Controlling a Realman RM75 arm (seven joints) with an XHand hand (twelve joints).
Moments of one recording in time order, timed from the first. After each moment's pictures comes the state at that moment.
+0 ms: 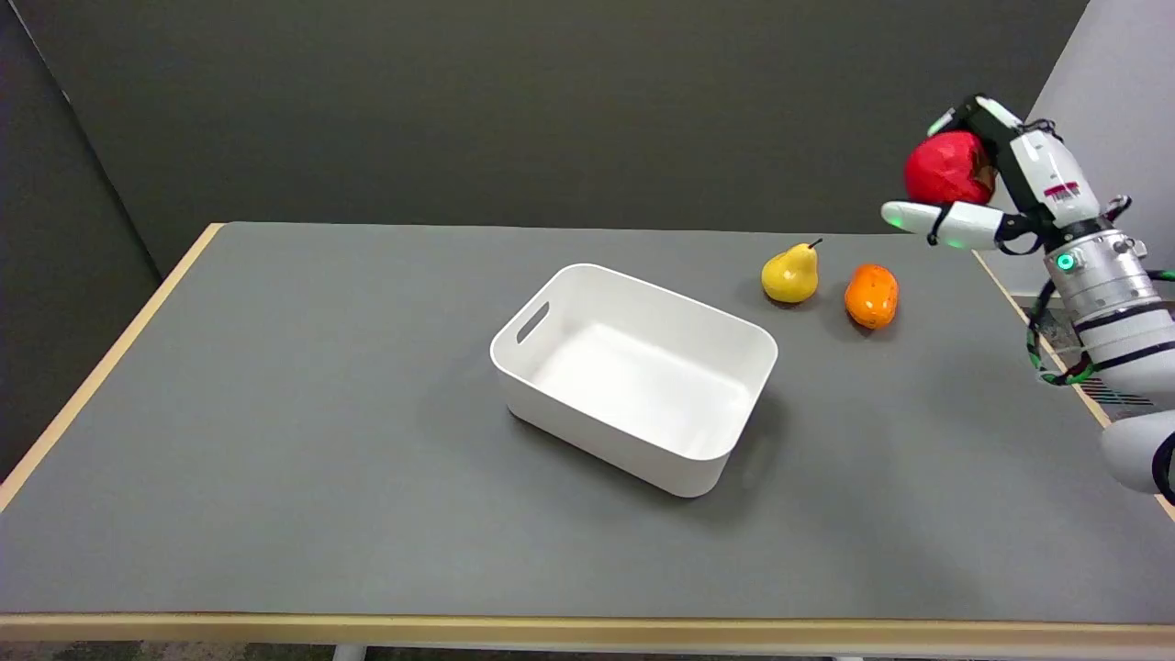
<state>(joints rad) 0.33 -0.32 0.47 -1.06 -1.64 1.27 0.59</state>
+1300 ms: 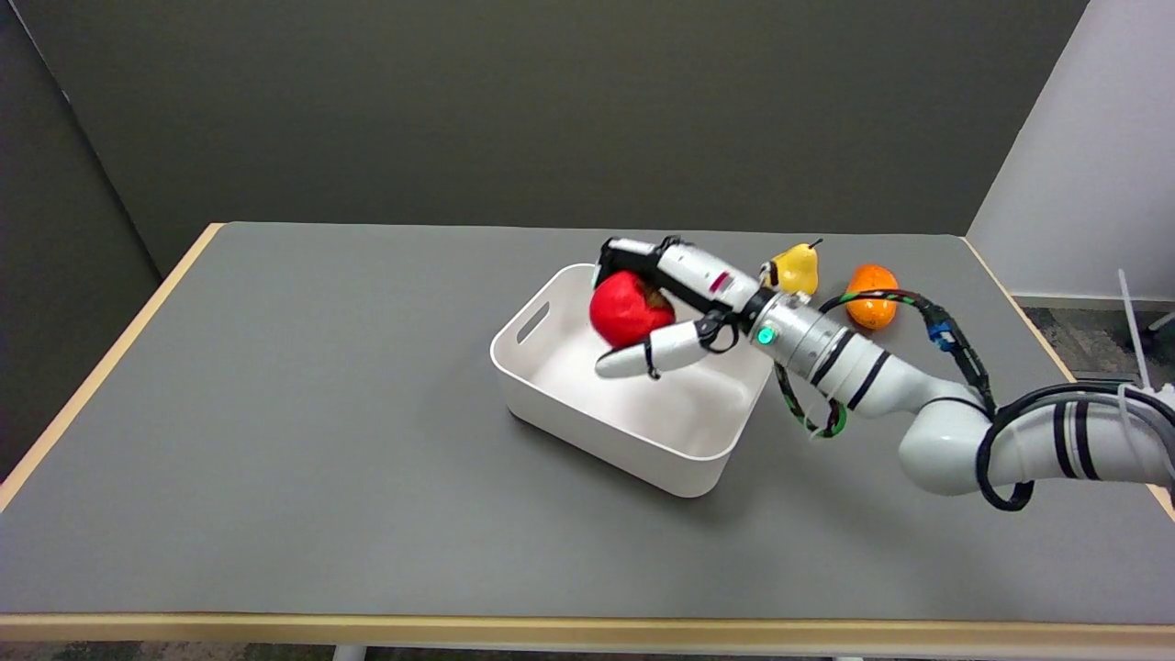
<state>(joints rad) 0.77 -0.59 0.05 -1.37 -1.88 0.78 0.49</state>
